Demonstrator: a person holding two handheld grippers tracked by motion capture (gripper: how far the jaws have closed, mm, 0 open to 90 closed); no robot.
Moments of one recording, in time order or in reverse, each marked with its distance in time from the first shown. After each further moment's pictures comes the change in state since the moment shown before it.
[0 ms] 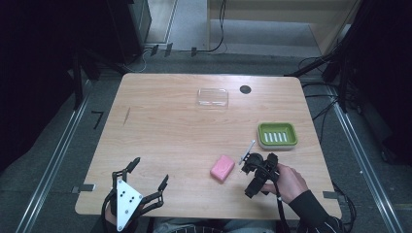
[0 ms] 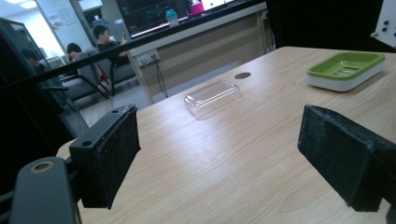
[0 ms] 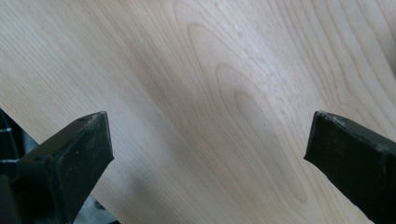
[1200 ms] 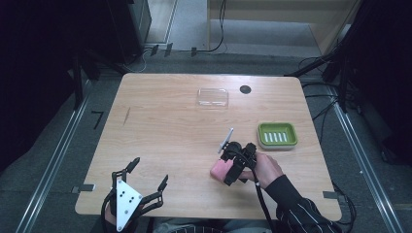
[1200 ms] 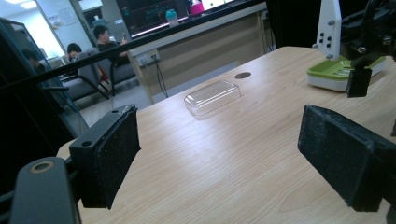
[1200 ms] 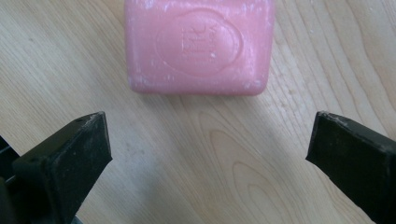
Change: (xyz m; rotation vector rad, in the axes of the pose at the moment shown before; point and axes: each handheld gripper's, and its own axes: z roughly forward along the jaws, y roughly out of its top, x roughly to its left) left arm 0.001 0.000 -0.001 0.001 0.002 -0.005; right arm 0.008 0.062 0.001 -0.041 0.060 -0.027
